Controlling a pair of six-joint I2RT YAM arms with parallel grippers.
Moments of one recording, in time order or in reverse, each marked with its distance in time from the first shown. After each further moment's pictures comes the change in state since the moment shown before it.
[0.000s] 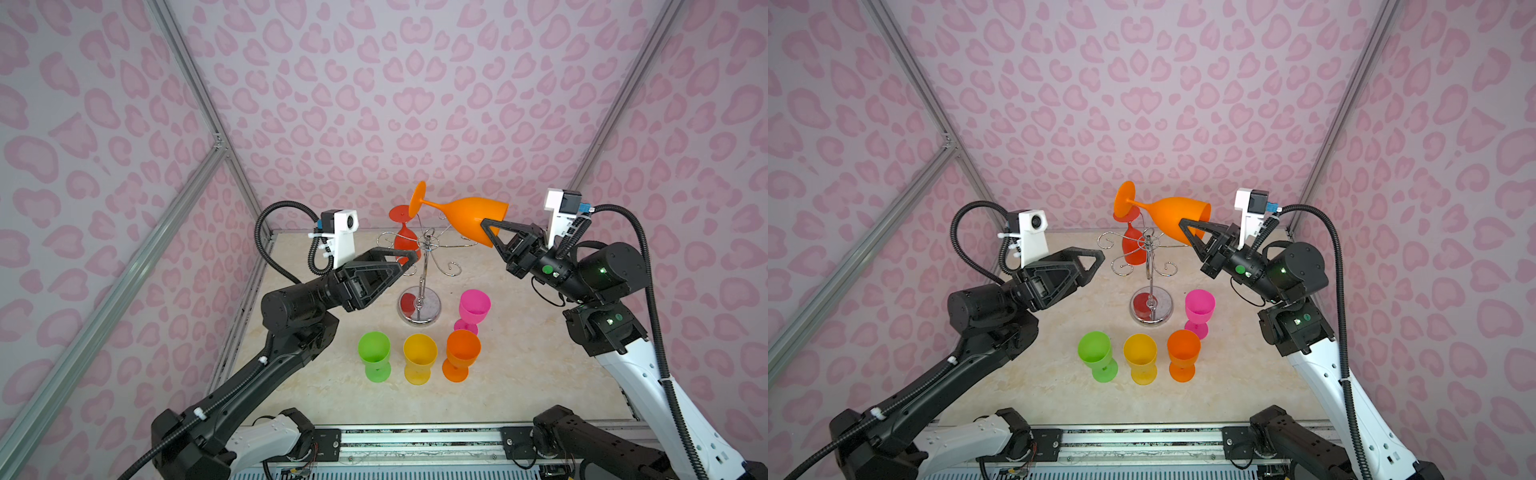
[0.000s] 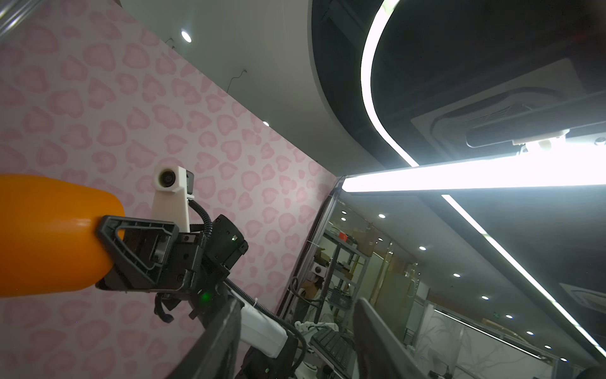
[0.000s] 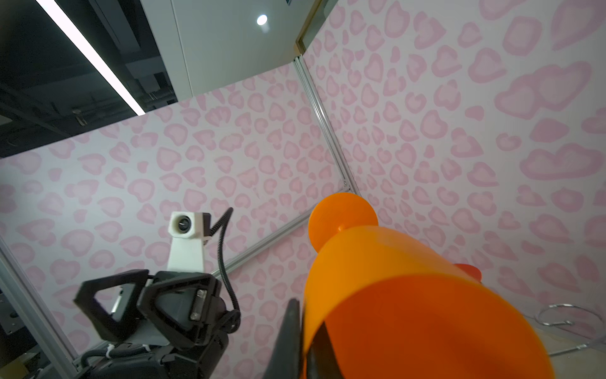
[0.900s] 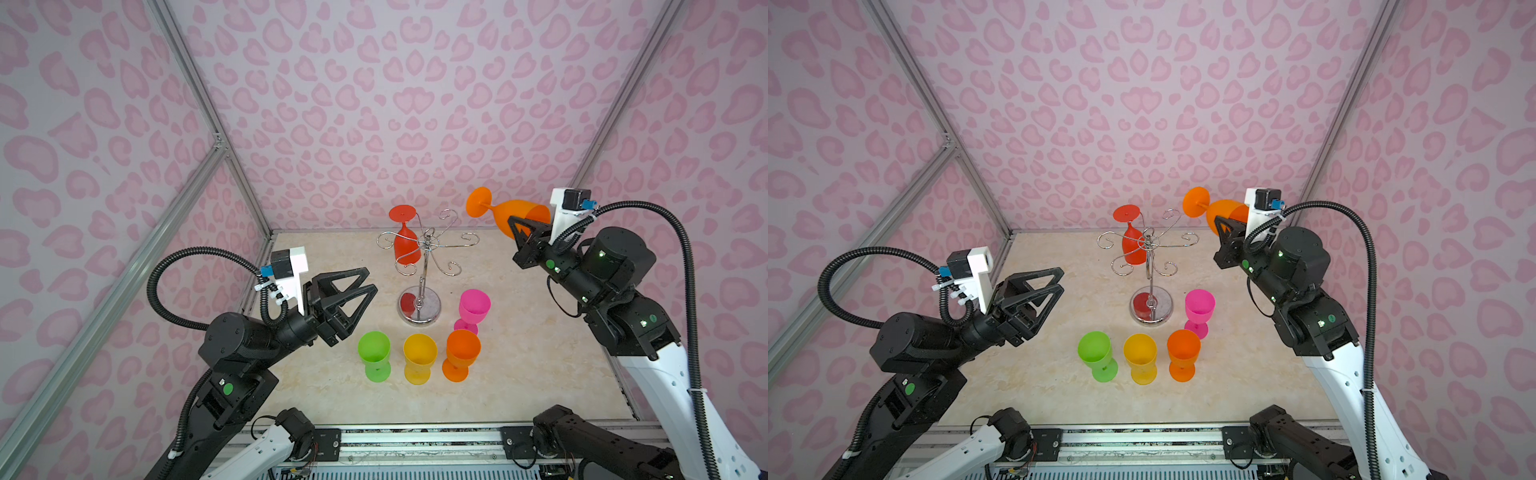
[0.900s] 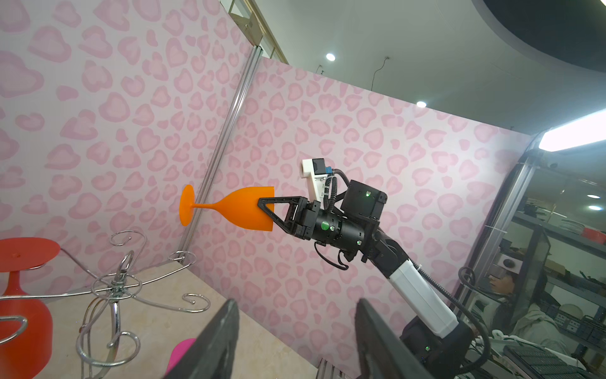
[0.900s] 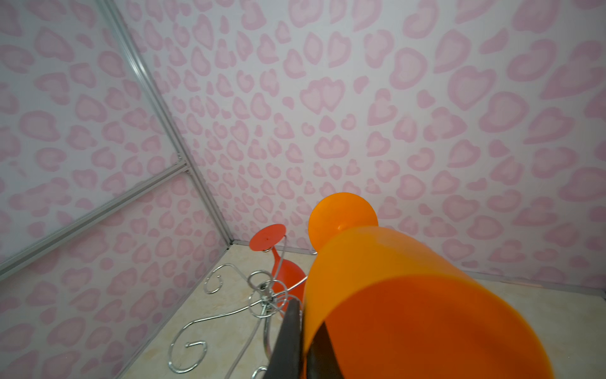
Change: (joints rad) left arm 0.000 -0.365 -0.003 -0.909 -0.345 0.669; right arm -0.128 -0.010 0.180 -0.524 0.523 -0.314
